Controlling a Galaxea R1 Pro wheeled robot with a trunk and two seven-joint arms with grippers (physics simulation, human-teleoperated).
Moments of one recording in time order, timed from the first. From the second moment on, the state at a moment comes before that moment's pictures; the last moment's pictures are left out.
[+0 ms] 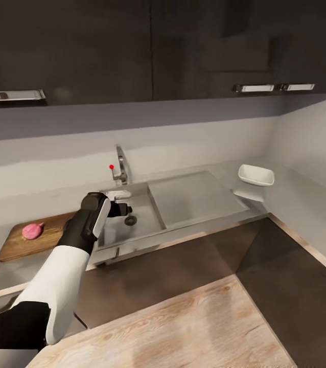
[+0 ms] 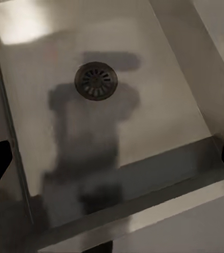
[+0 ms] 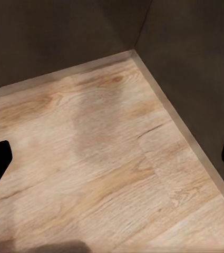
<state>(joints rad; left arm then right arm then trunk) -1.03 -0.09 -0.01 -0.95 0.09 1.00 0.12 -0.26 -0.03 -0.12 -0.02 0.12 -0.82 -0.22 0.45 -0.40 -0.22</state>
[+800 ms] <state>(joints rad) -1.03 -0.11 -0.01 -0.98 0.09 1.00 0.12 -0.26 -0.02 -0.12 -0.02 0.12 -0.83 -0.21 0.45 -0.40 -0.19</state>
